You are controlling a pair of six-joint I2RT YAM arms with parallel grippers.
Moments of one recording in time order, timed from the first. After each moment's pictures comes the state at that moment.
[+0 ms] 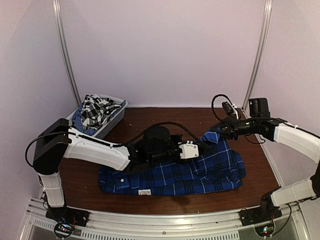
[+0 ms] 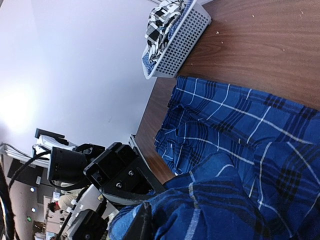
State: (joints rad) left arm -1.17 1.92 1.20 0.58 -0.06 0.85; right arm 0.24 1.23 0.86 -0.18 -1.03 0.62
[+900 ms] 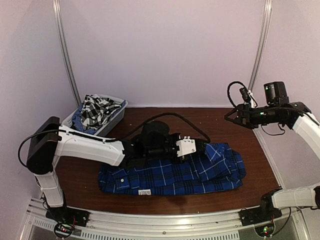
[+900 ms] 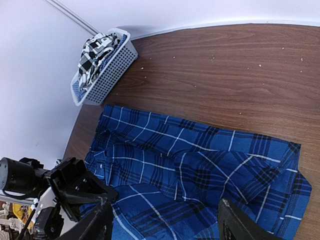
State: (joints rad) left arm -1.16 1.86 1.22 0.39 0.03 0.70; right arm 0.20 1.09 1.15 -0.74 -0.58 0.31
